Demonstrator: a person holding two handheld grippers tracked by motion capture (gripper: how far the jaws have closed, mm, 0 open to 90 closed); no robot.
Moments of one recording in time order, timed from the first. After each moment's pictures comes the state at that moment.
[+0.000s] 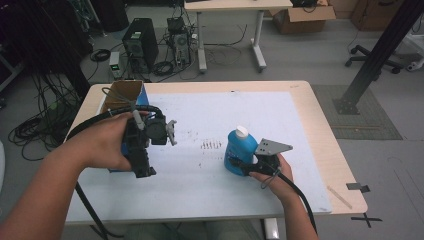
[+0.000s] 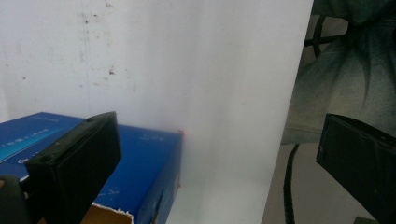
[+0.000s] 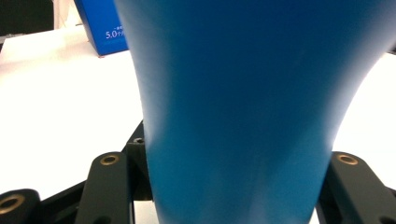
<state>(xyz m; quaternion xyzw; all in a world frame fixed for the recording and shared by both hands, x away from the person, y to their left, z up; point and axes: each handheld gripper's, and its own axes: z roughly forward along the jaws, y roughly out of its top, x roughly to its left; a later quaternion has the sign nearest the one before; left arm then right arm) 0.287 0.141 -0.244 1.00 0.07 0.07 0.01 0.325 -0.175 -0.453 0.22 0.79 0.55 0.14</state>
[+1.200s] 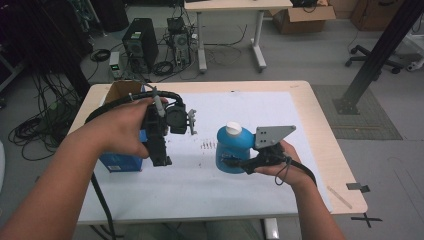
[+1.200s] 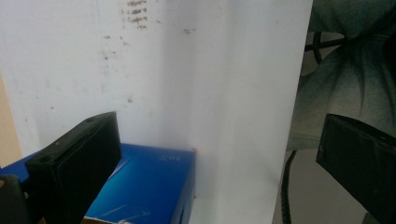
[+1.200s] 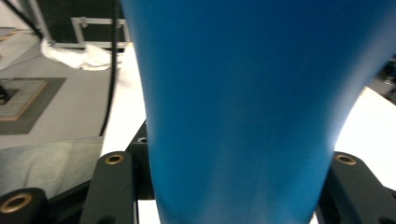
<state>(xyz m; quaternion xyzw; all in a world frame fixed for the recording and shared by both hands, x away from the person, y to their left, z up) 0.299 0.100 -0.218 1.00 0.04 0.08 0.01 0.313 -0.157 -0.362 0.04 0.83 0.56 0.07</state>
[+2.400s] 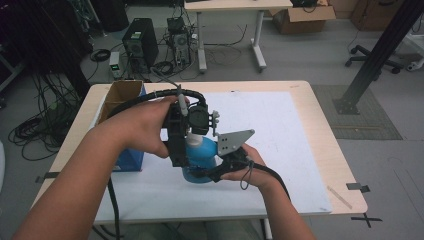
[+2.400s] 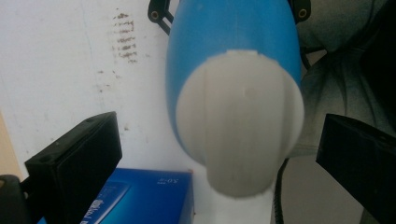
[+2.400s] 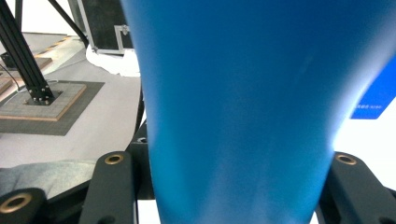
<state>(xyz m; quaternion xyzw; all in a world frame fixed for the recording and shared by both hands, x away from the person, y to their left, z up) 0.295 0.061 -0.212 1.00 0.01 0.06 0.01 0.312 -0.076 -0.380 -0.01 0.82 0.57 0.01</state>
